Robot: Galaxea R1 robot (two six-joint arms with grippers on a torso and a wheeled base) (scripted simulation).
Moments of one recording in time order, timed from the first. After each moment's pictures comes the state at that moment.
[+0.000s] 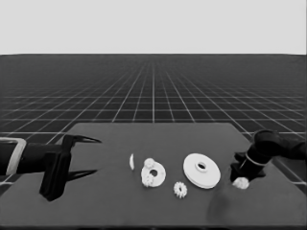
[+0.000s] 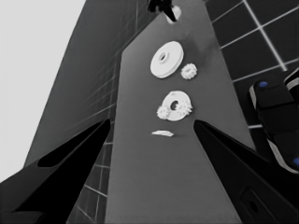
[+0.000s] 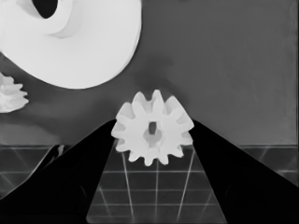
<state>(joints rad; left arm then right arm) -0.34 1.75 -0.42 0.31 0.68 0.35 -0.04 1.98 -1.06 -0.19 -1.43 0.93</state>
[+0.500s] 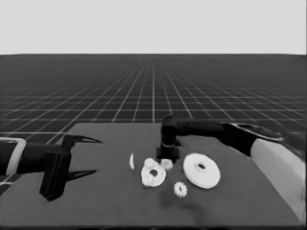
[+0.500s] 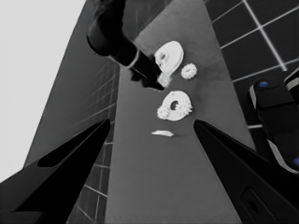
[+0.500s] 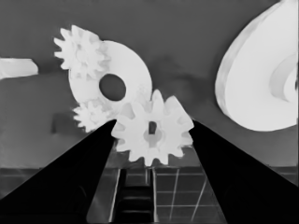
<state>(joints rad) -0.34 1.75 -0.42 0.31 0.68 0.35 0.01 2.87 -1.47 -0.19 -1.54 1.40</state>
